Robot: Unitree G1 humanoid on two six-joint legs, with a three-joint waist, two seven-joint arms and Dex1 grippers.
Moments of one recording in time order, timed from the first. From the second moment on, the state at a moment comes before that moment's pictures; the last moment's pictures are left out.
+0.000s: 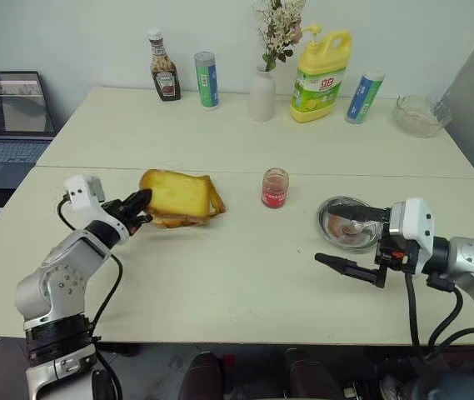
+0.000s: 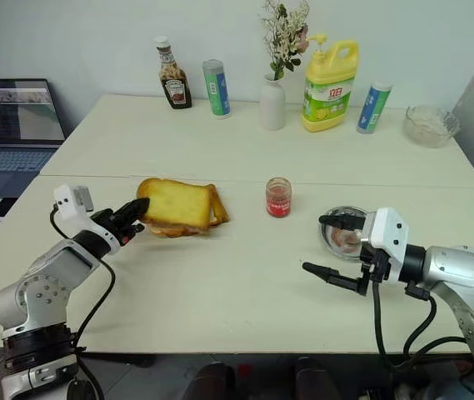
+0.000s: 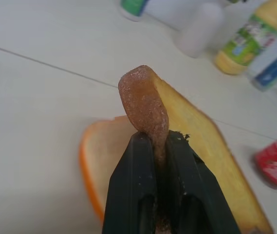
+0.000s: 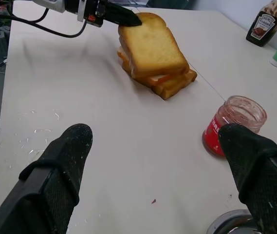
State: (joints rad) left arm -0.33 0.45 0.49 -0.10 -0.82 0.86 -0.40; right arm -0.10 -0.84 -0.13 -0.56 0.57 0.43 0.92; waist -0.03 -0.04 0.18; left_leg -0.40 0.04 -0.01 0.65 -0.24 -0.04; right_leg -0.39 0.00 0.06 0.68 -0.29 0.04
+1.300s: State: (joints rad) left arm -0.52 0.52 -0.30 0.09 -0.44 0.65 -0.99; right arm 0.20 -0.96 -0.23 -0.77 0.69 0.57 1.00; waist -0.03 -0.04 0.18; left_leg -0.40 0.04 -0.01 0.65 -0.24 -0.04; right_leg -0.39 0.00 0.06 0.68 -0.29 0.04
